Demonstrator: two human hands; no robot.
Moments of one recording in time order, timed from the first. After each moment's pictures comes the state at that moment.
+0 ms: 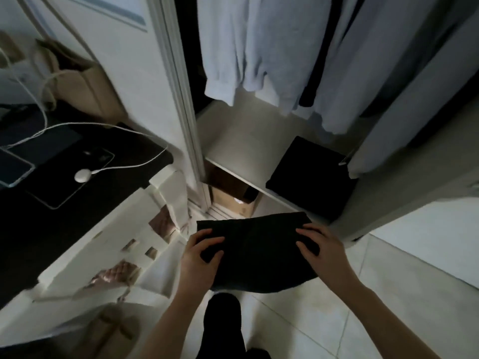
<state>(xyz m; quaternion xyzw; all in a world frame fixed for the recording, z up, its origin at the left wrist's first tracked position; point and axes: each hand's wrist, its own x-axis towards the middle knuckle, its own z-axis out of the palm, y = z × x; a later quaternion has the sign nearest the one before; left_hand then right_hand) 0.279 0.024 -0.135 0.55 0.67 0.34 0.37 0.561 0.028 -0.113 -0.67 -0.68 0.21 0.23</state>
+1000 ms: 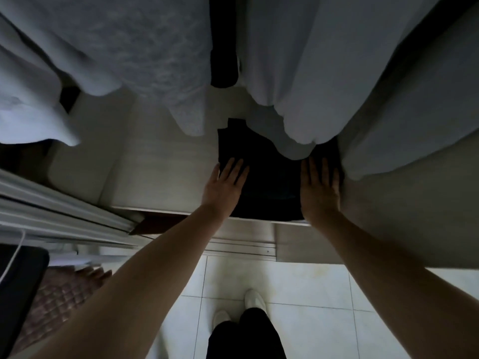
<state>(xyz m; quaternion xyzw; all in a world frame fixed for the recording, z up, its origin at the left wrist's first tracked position) 0.485 0.375 -0.274 0.95 0.30 -0.10 0.00 0.667 0.242 -0.249 -0.87 -0.47 0.03 -0.12</state>
